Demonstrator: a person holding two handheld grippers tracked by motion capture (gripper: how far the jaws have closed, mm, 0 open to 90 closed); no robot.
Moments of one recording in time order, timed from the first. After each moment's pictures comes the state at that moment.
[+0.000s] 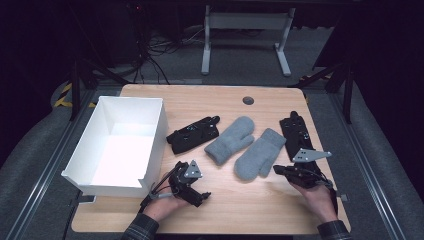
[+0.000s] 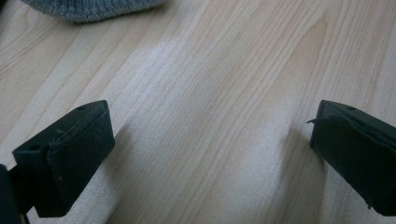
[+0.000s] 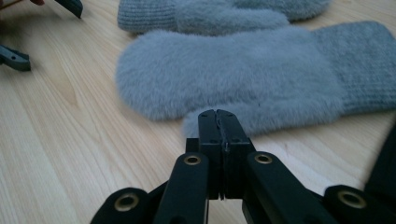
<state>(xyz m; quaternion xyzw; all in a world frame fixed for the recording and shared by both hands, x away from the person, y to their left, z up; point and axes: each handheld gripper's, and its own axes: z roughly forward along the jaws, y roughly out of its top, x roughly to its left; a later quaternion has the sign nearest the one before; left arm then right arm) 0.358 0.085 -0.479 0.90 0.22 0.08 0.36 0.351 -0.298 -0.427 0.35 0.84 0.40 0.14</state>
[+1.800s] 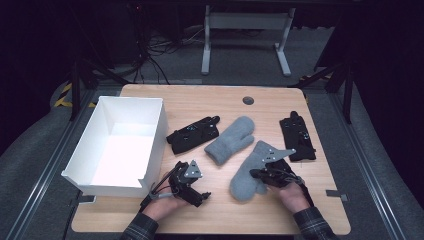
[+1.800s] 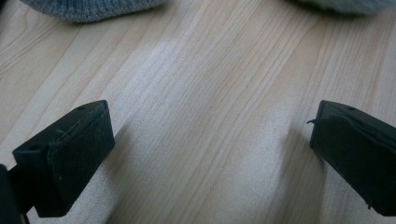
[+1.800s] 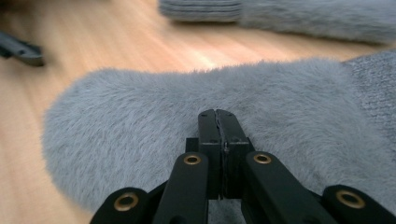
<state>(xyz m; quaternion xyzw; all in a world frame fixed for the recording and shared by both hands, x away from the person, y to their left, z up) 0.358 0.085 -0.479 0.90 0.22 0.08 0.36 0.364 -0.230 -0.445 0.32 0.87 0.35 0.09</state>
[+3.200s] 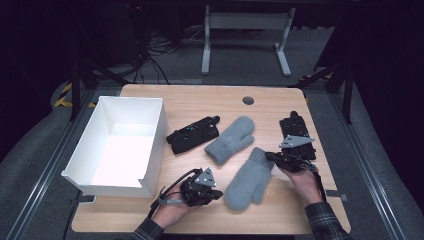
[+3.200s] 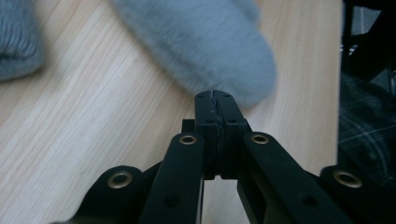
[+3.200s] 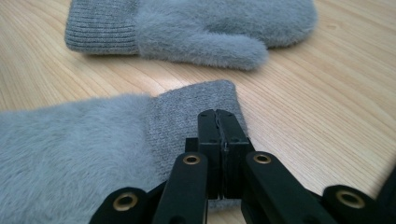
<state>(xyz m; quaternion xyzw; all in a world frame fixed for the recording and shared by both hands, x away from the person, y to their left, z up) 0.325 0.048 -0.440 0.91 0.15 -0.02 0.39 0.399 -0.275 -0.431 0.35 0.84 0.37 0.17</state>
